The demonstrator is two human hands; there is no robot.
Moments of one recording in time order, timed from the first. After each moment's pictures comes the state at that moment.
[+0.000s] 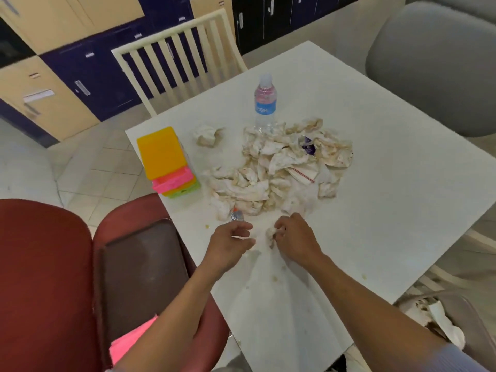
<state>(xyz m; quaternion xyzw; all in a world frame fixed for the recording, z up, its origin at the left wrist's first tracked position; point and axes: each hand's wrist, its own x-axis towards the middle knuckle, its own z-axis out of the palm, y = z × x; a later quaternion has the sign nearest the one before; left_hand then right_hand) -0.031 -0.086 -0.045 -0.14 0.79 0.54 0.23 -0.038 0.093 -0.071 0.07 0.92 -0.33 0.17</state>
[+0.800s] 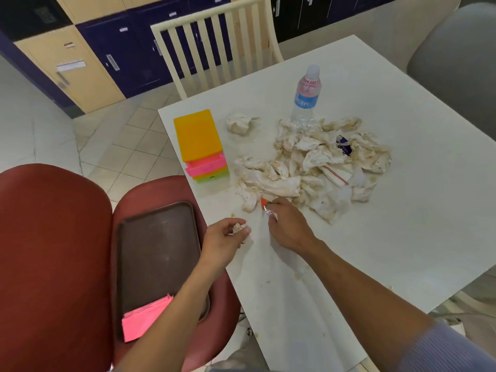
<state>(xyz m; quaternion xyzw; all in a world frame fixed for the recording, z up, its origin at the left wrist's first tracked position) -0.015 -0.138 -0.056 -0.24 0.74 0.62 0.12 -0.068 0.027 -0.073 -0.08 0.93 -0.34 0.14</state>
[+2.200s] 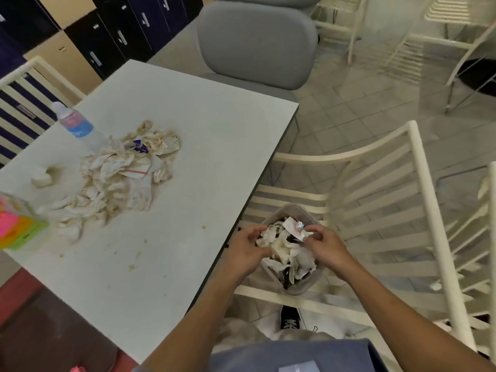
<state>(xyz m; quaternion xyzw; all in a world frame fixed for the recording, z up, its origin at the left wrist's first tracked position) 0.157 0.234 -0.034 0.06 0.80 0.47 0.37 0.254 0.408 -0.080 0.43 0.70 -0.56 0.07</state>
